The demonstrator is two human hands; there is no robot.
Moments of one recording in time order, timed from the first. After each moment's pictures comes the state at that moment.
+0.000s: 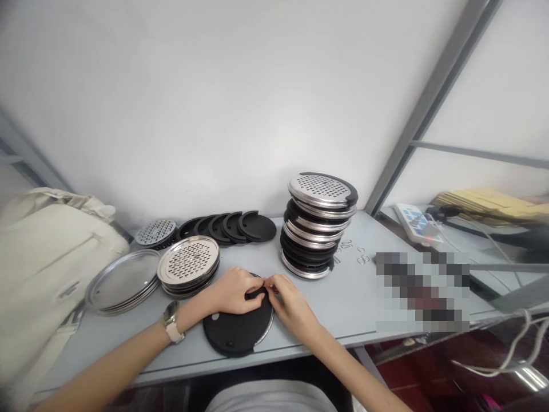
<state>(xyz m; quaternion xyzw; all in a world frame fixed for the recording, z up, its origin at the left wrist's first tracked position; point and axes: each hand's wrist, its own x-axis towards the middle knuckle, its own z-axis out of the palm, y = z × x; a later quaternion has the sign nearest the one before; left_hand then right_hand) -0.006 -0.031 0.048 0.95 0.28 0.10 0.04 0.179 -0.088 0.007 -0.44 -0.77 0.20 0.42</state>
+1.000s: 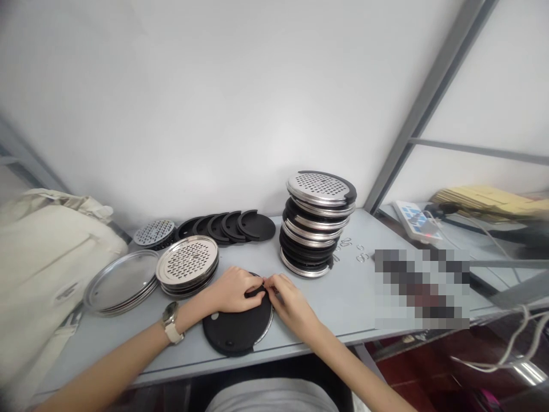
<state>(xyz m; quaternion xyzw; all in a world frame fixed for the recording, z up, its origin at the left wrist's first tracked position) -0.004 -0.030 0.045 0.95 0.29 0.10 0.05 0.182 -0.088 0.006 -0.44 -0.78 0.20 0.41</state>
